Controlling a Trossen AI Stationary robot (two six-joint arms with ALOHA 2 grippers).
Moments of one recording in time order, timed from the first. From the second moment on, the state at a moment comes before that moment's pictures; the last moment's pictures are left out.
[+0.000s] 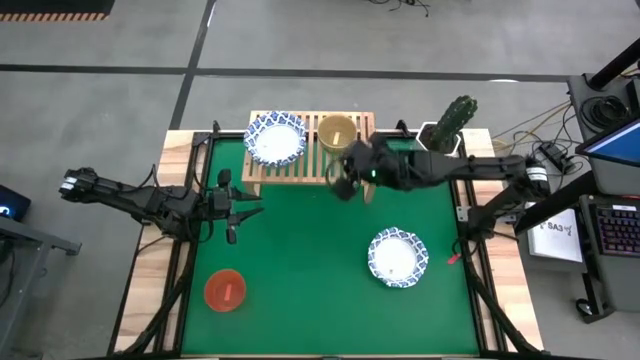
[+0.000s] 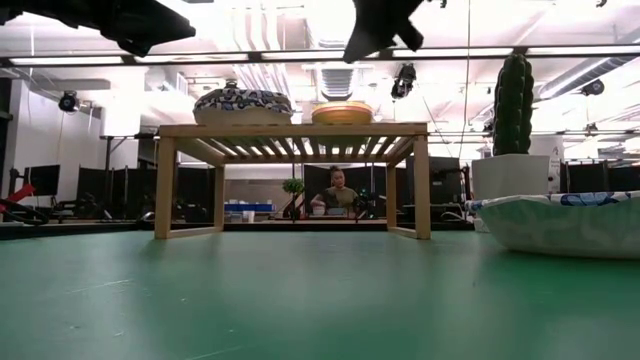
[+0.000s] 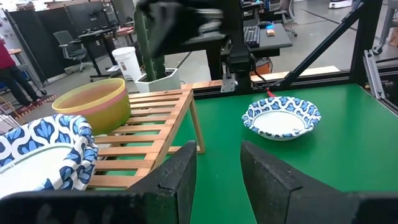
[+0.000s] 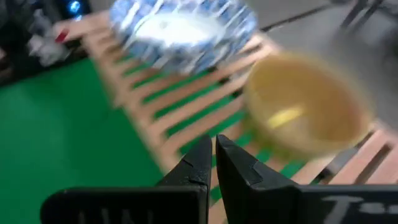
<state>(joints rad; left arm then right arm) -0.25 0.59 0.49 -0.04 -0.44 0.11 -0.06 1.53 1.45 -0.56 0.49 0.28</state>
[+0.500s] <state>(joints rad) -0.25 0.59 0.49 -0.05 -0.44 0.11 0.17 1.59 1.45 -0.90 0.48 0.88</state>
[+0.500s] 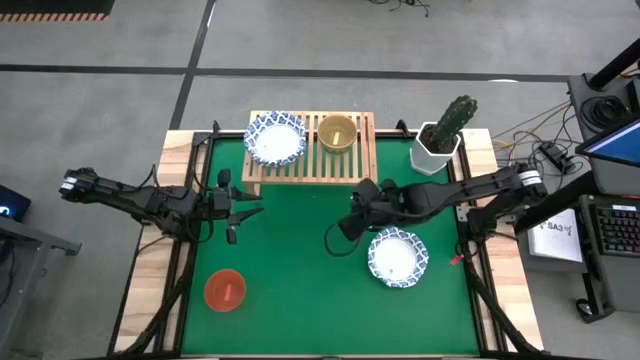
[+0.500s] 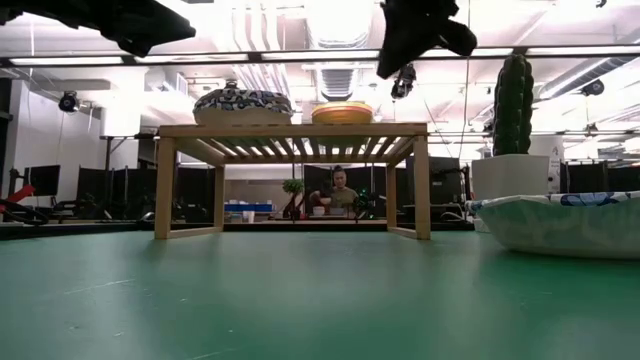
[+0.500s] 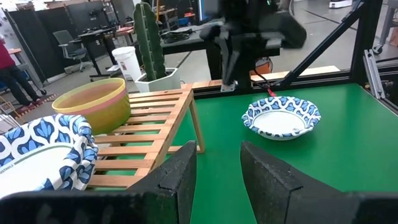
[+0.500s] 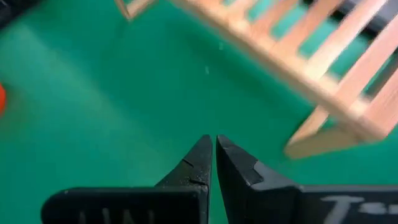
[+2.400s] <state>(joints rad) -0.25 0.63 0.51 -0.04 -0.44 0.17 0.14 1.98 1.47 -1.13 -0.06 1.33</state>
